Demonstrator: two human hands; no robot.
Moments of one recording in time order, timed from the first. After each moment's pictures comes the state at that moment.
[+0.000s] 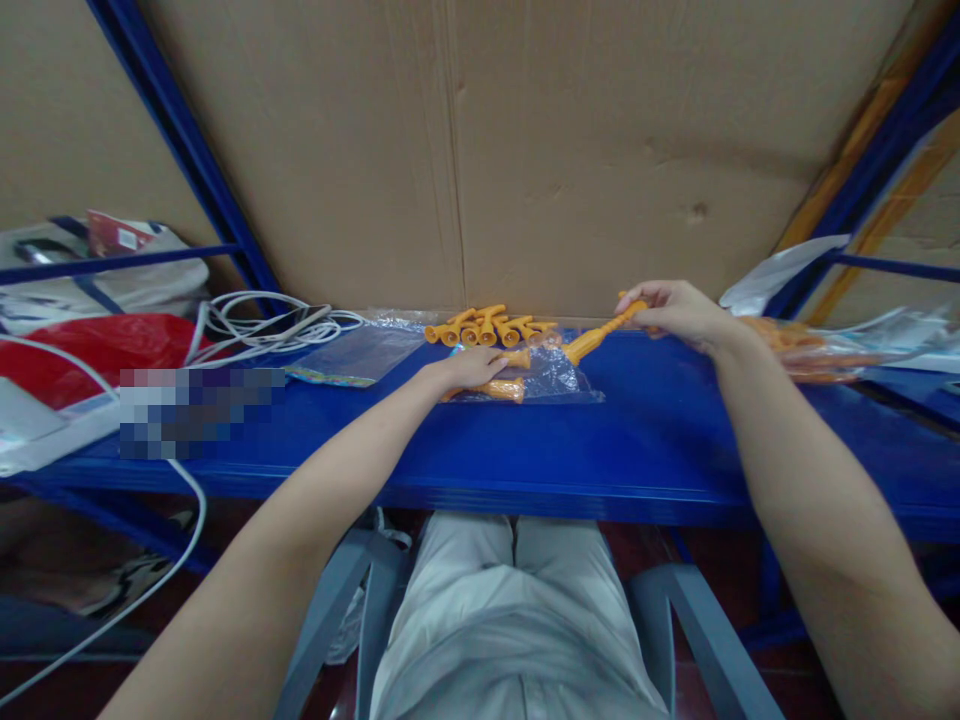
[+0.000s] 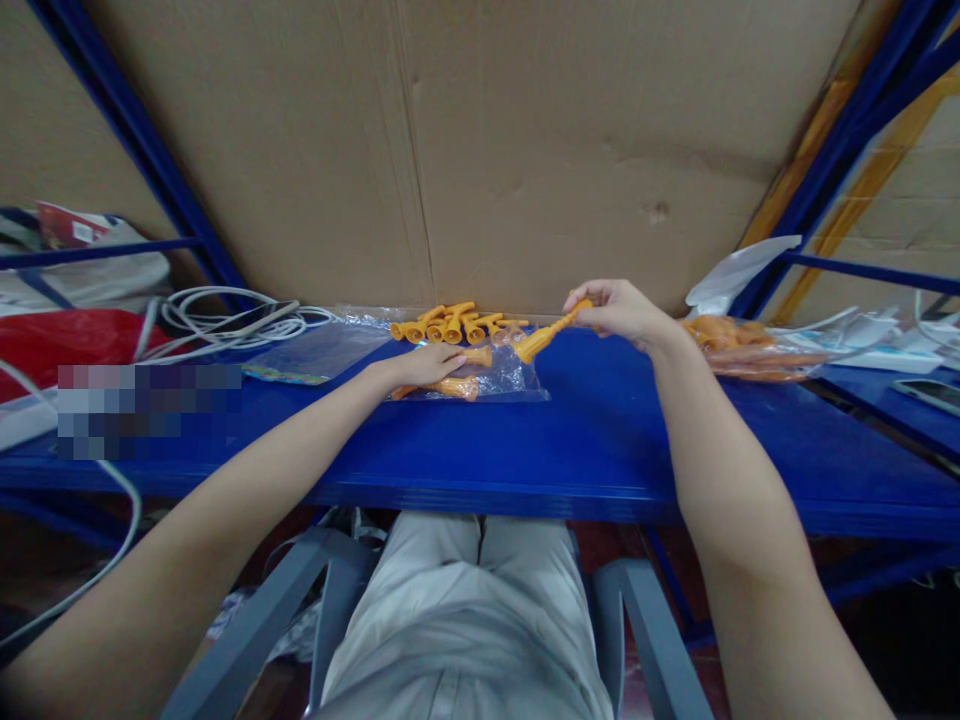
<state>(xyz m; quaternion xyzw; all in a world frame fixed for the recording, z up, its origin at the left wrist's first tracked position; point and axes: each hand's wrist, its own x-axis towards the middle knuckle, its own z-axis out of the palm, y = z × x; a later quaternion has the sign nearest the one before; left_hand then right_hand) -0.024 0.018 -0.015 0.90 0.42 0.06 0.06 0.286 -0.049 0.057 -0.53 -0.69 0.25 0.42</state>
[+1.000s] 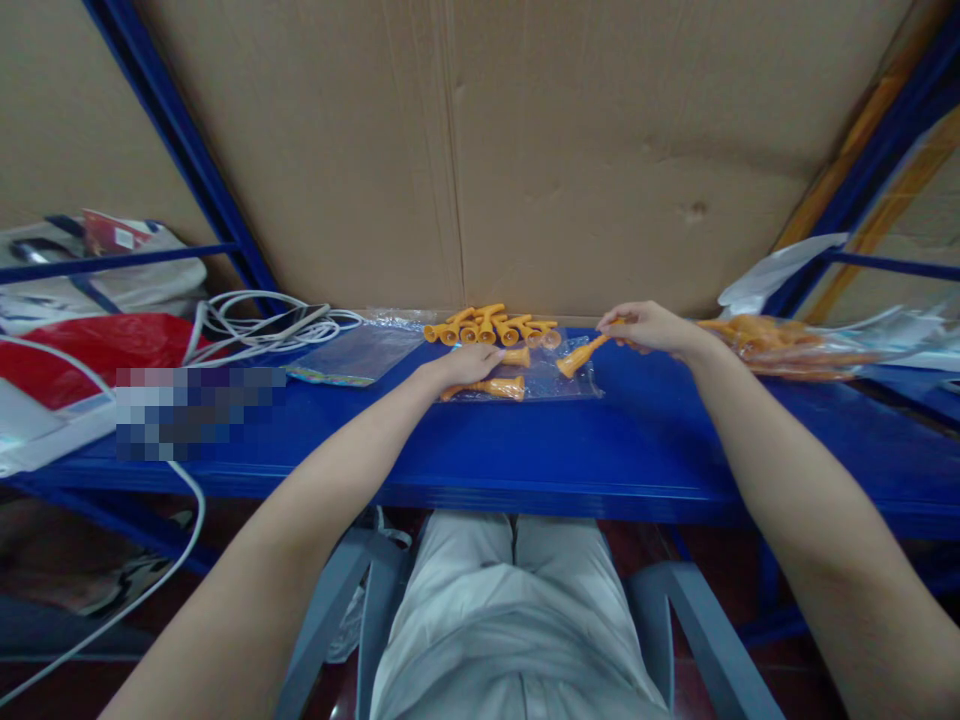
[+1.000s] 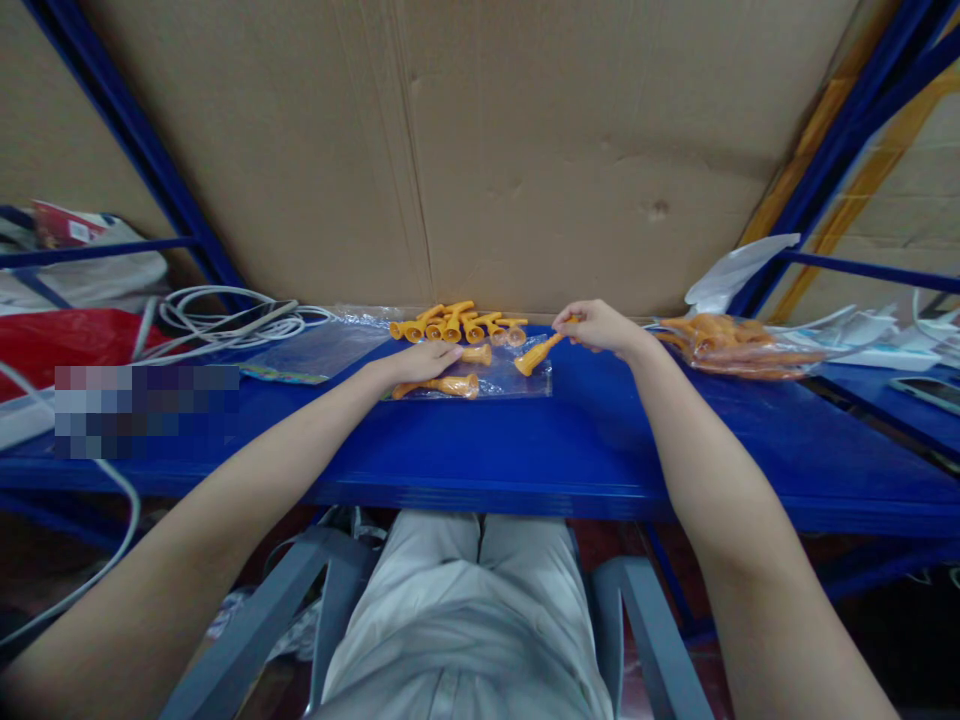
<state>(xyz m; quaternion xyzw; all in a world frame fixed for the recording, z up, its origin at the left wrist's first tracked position) -0.026 0.018 -0.013 0.90 0.43 0.09 0.06 0.271 -0.040 0.040 -0.61 -0.68 0.24 0.34</state>
